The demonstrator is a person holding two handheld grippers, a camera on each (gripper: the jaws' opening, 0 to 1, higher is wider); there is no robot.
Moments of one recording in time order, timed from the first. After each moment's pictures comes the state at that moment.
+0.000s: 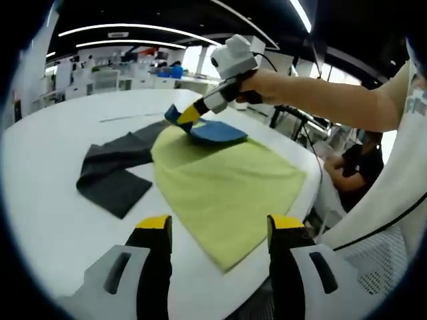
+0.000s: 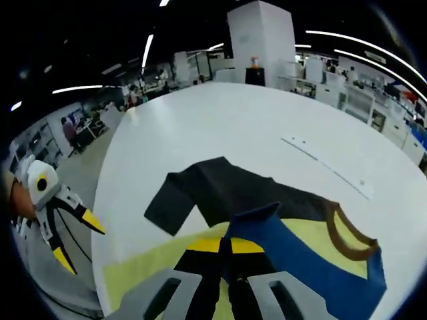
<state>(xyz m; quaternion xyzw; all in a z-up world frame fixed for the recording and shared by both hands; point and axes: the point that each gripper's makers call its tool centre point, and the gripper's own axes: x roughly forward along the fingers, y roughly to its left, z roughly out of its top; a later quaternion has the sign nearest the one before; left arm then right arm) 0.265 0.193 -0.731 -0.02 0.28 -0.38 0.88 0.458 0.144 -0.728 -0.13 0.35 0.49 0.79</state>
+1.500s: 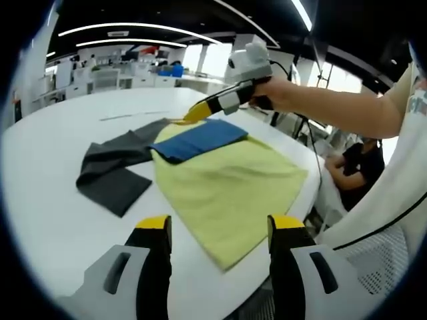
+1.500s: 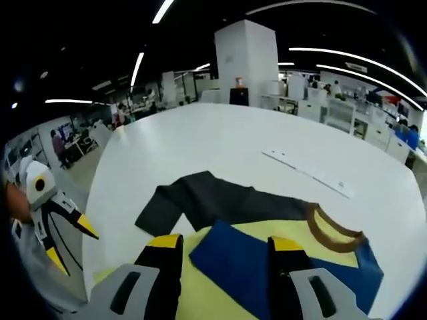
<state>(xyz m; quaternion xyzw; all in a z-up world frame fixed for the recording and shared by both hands) 0.265 0.193 -0.733 -0.01 0.29 -0.38 0.88 0.462 0.116 -0.713 -0.10 0.29 0.45 0.84</state>
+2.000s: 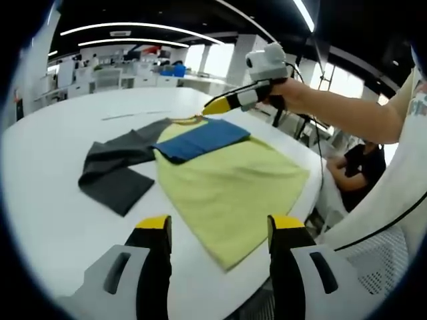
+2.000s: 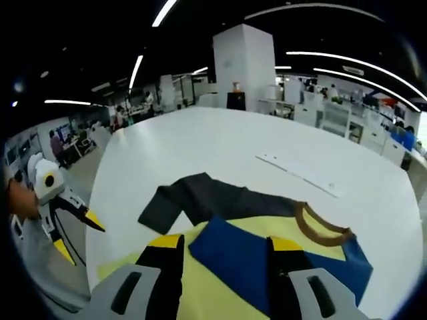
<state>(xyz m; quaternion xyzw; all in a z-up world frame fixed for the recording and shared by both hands) 0.266 0.196 -0.734 -0.01 0.29 -0.37 0.88 0.451 0.089 -0.694 -0.10 0.27 0.44 0.85</state>
